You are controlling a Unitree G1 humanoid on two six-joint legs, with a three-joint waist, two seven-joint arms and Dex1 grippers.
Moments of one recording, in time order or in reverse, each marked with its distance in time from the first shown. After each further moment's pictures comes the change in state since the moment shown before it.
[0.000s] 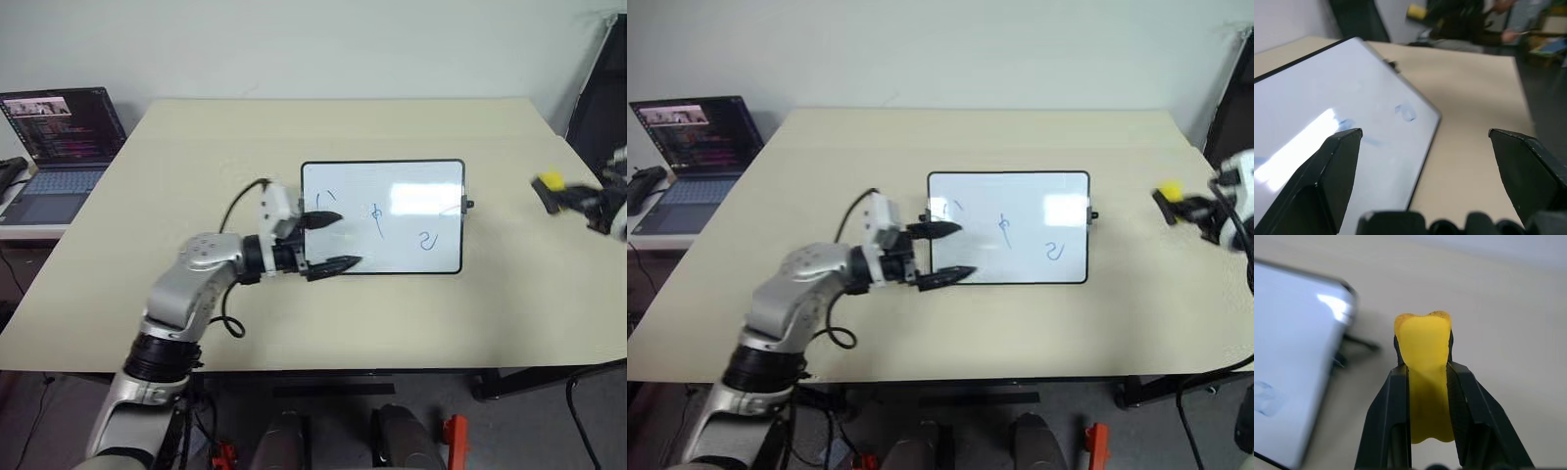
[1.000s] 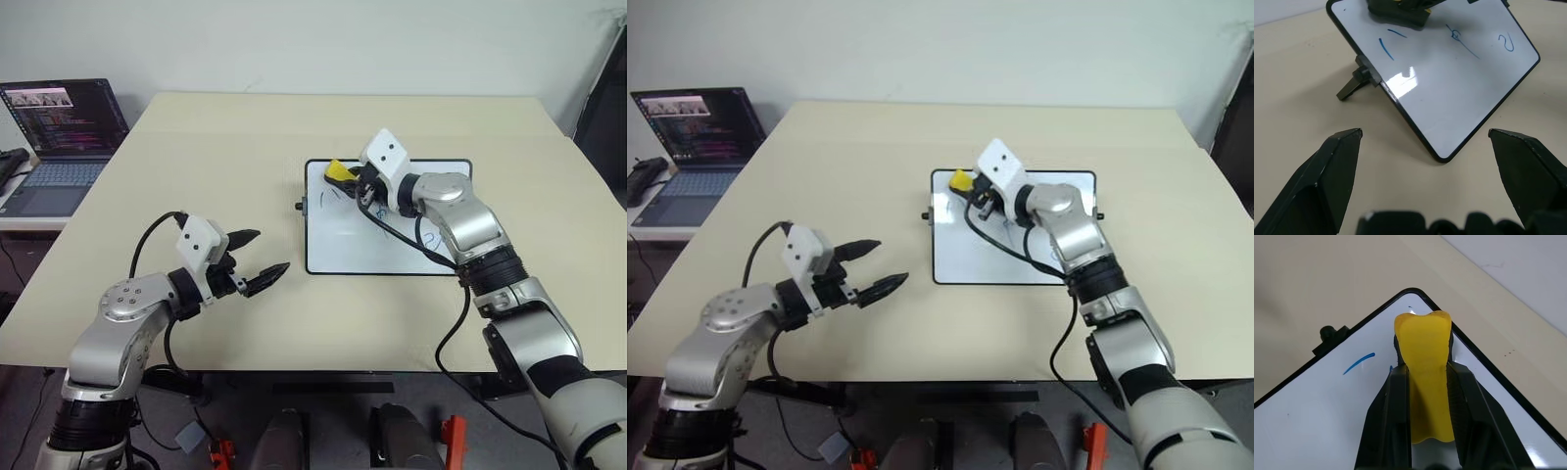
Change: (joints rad) left arm 0.320 0.095 0.163 -0.176 0.014 -0.006 0.177; right arm -0.383 0.631 0.575 0.409 -0.414 -0.416 -0.148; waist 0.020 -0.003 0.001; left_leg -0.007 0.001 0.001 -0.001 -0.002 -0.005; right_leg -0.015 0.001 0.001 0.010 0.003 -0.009
